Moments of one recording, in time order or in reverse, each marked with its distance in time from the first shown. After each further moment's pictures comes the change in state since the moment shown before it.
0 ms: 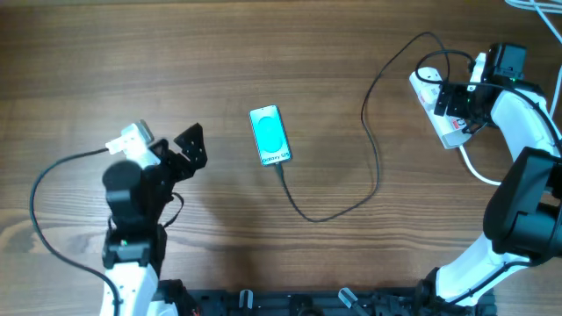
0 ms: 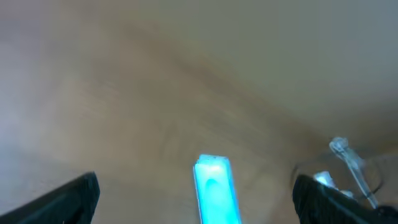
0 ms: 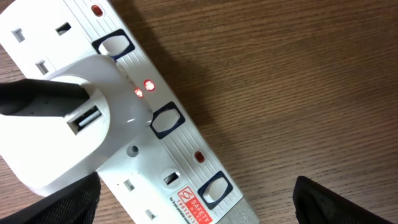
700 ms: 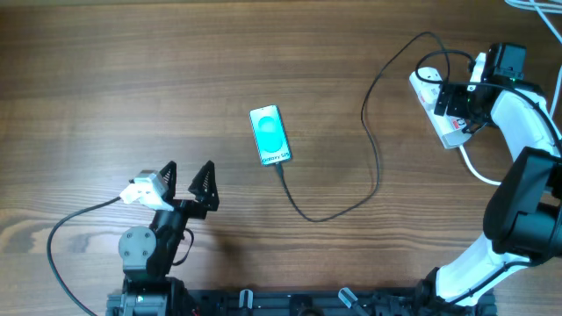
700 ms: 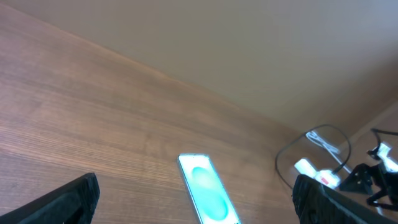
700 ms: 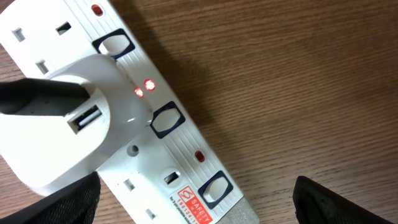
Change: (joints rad) left arm -0.072 -0.604 -0.330 -0.063 -0.029 0.078; right arm 0.000 0.000 0.000 0.000 0.000 0.000
